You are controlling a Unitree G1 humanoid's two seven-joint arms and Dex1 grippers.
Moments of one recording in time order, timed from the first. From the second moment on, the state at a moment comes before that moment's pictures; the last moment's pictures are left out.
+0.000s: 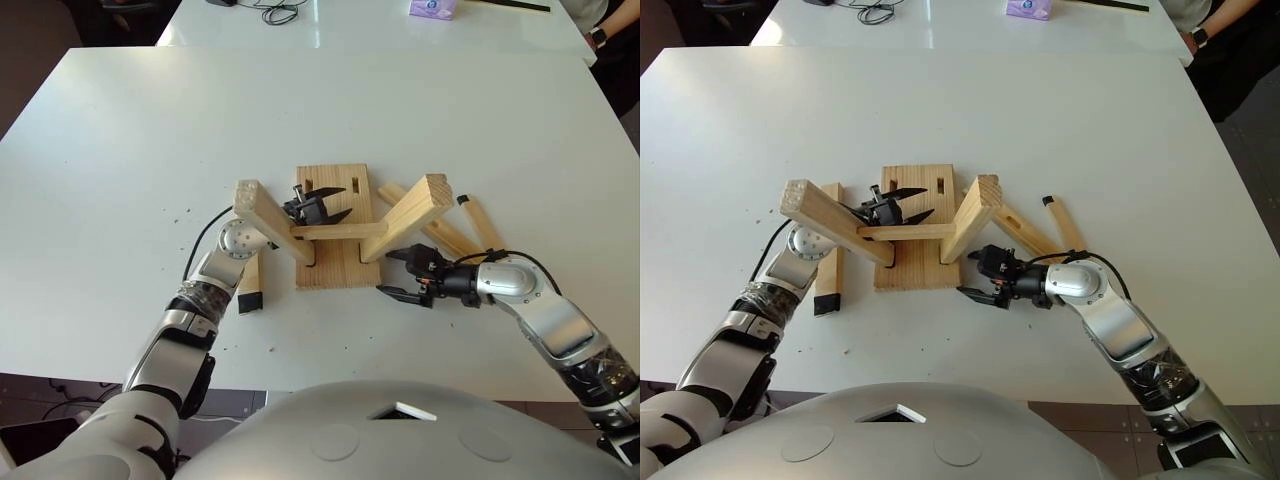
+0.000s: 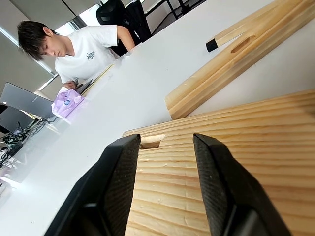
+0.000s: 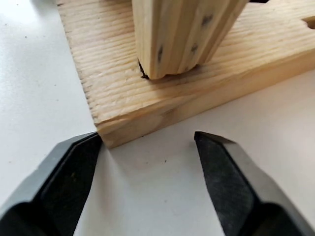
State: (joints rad) left arm -0.33 0.39 -0.32 0.54 0.11 -0.60 -0.70; right arm 0.03 -0.67 0.43 -0.30 0.15 0.38 0.75
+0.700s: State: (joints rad) left arm -0.34 0.39 -0.32 0.52 0.07 -0.51 -0.70; right arm -0.03 -0.42 0.34 -0.17 0.03 0.41 0.50
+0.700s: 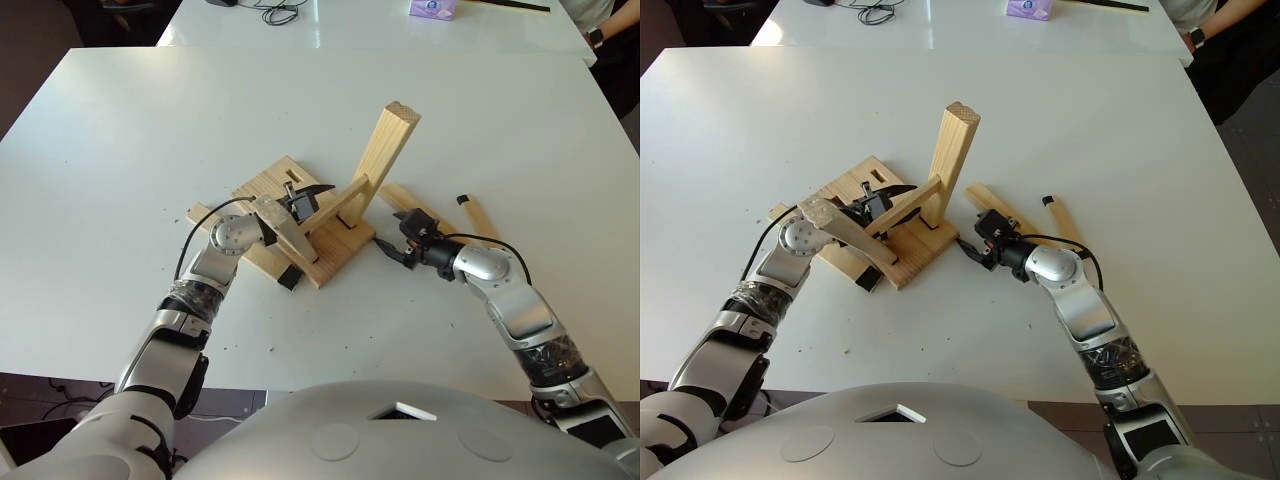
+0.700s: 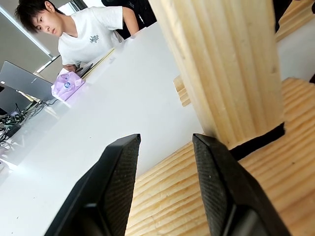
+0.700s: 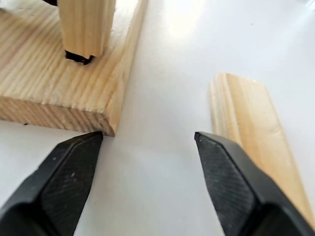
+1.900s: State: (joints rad) left arm -0.53 0.25 -0.34 0.76 0.11 -0.50 -0.67; right arm 0.10 -0.66 0.37 -0.87 0.25 0.88 0.67
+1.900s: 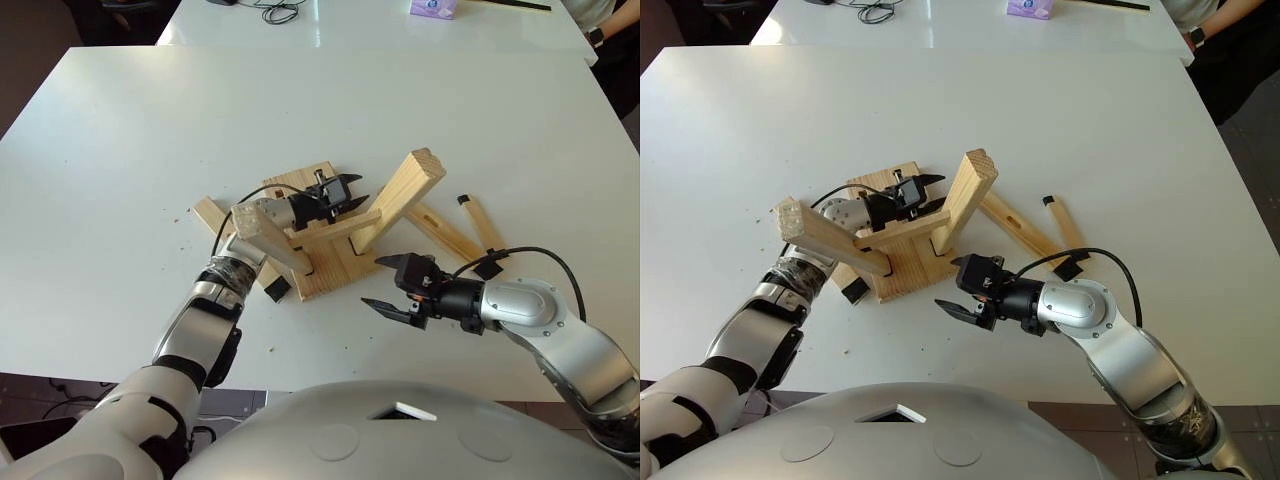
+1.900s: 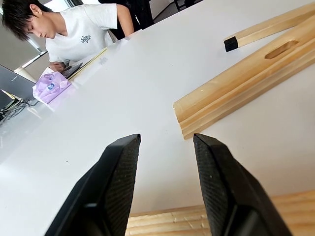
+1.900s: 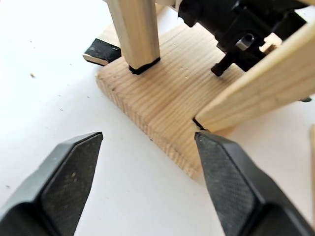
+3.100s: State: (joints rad) left arm -0.73 0.41 -0.35 1.17 0.30 -0.86 -0.53; right arm -0.03 -0.56 0.55 -0.45 0.14 0.57 0.67
